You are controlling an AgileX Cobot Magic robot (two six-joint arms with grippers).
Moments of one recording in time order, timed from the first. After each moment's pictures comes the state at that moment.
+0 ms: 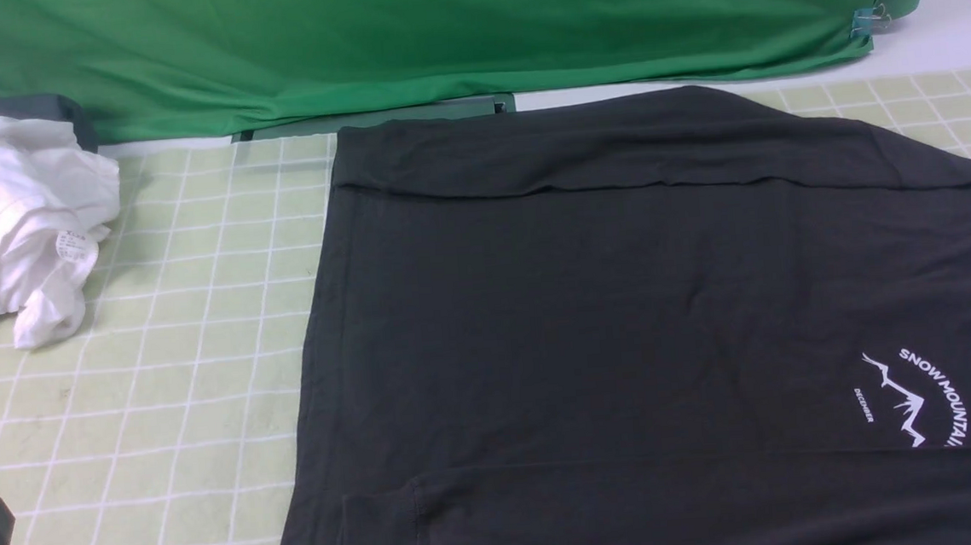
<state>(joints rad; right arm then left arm) -0.03 0.00 0.01 -0.04 0.25 -0.08 0.07 0.00 0.00 0.01 0.23 0.00</state>
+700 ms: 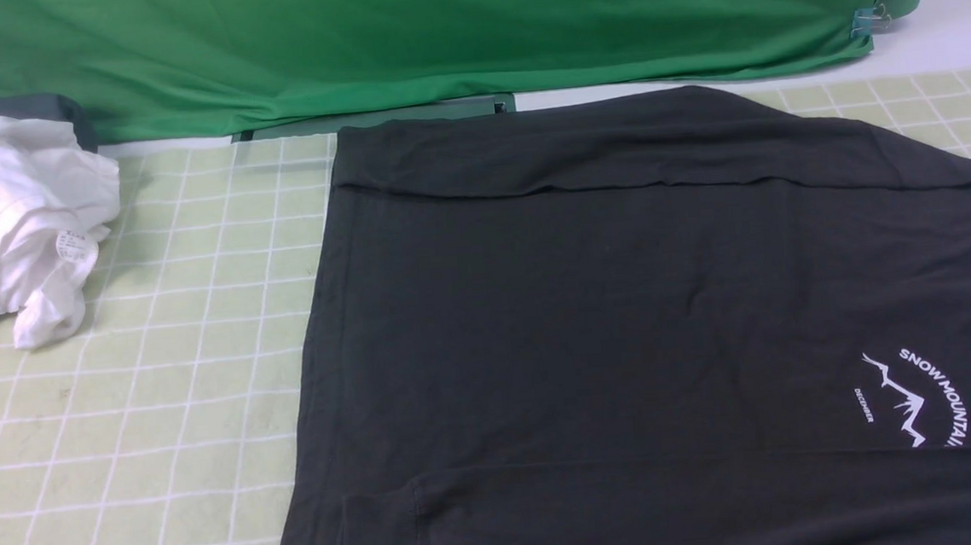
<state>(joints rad) -0.03 0.00 0.01 0.18 0.11 0.22 0.07 0.00 0.00 -0.67 0.06 -0.65</state>
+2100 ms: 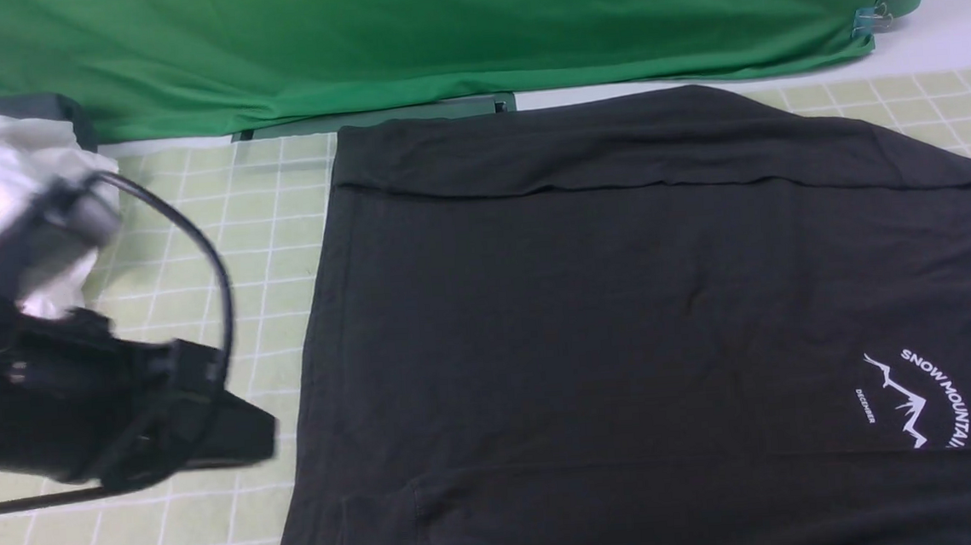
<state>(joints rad) -0.03 0.71 -0.84 0.24 0.99 -0.20 0.05 1.17 -0.81 -0.77 1.17 0.41</state>
